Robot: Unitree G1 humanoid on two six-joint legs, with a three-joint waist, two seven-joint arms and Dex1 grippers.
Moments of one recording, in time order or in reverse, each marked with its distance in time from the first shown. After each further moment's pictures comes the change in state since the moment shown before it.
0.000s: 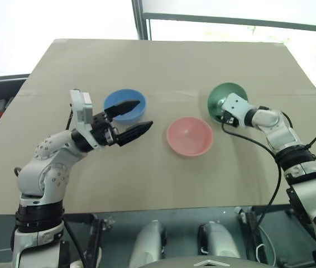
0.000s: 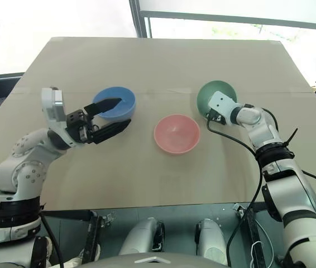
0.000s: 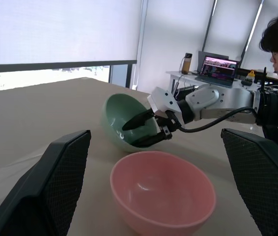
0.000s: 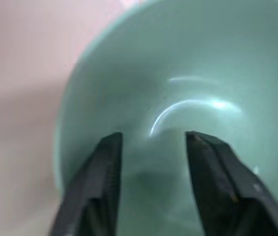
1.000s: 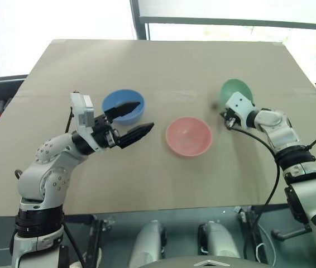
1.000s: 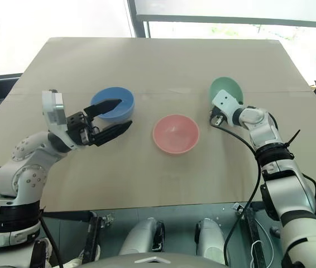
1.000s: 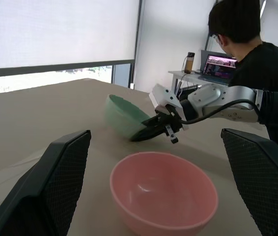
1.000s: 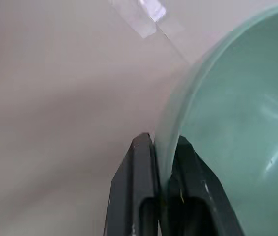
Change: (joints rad) left arm 0.019 -0.007 -0.024 -0.018 0.012 -0.031 0.020; right arm -0.027 0.020 -0.058 0.086 0.025 0.038 0.041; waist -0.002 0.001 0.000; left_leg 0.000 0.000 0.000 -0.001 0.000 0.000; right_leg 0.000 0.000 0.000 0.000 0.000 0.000
